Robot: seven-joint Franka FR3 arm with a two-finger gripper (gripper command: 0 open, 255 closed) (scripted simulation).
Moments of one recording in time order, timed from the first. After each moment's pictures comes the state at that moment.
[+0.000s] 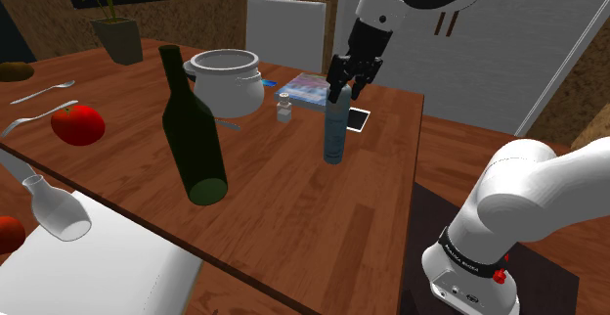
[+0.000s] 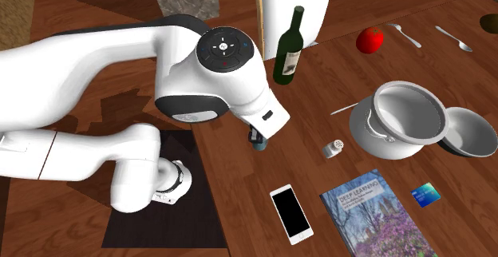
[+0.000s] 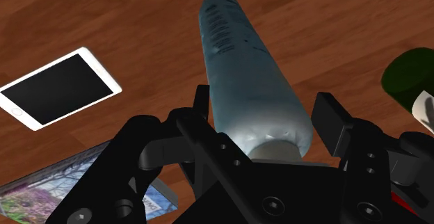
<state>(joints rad) 0.08 -0.77 0.10 -2.48 0.20 1.92 0.18</state>
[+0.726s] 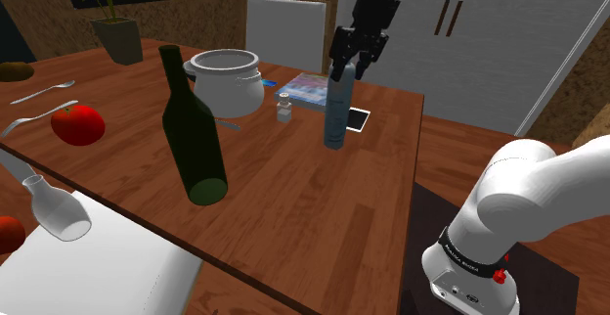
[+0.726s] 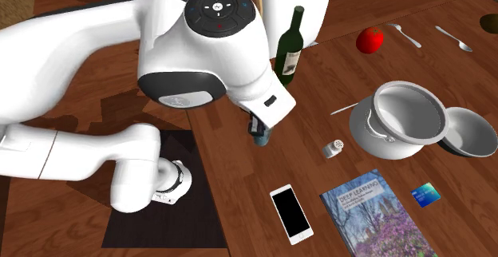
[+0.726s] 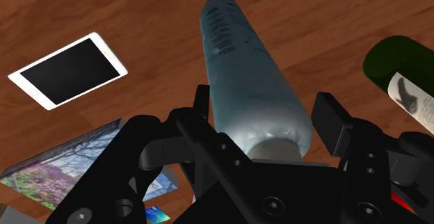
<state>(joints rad) 0.07 -0.75 0.09 -2.33 0.19 1.79 0.20</state>
